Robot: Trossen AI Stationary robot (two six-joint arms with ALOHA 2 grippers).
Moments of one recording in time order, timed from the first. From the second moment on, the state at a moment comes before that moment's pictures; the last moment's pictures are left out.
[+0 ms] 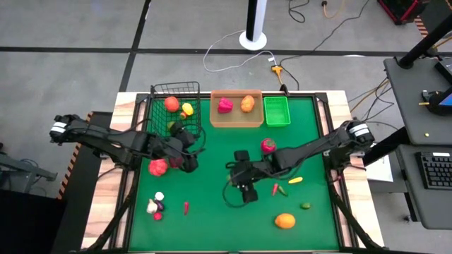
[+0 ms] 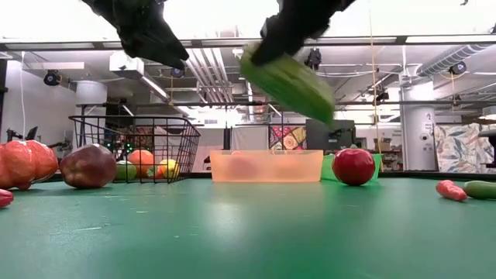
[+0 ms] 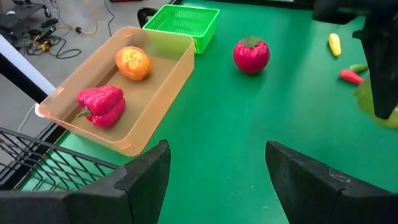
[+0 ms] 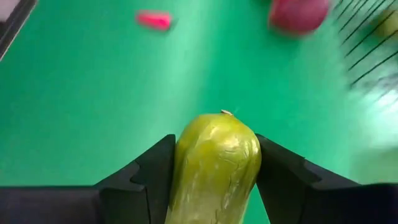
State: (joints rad) left arm -0.18 1.13 0.85 -0.40 -0.54 -0.30; right arm 0.26 1.74 1.31 -0.36 0.14 -0.03
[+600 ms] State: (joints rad) left arm -0.21 0.95 0.85 -0.45 -0.54 -0.27; right arm 0.07 1.66 1.01 0.52 0.18 -0.27
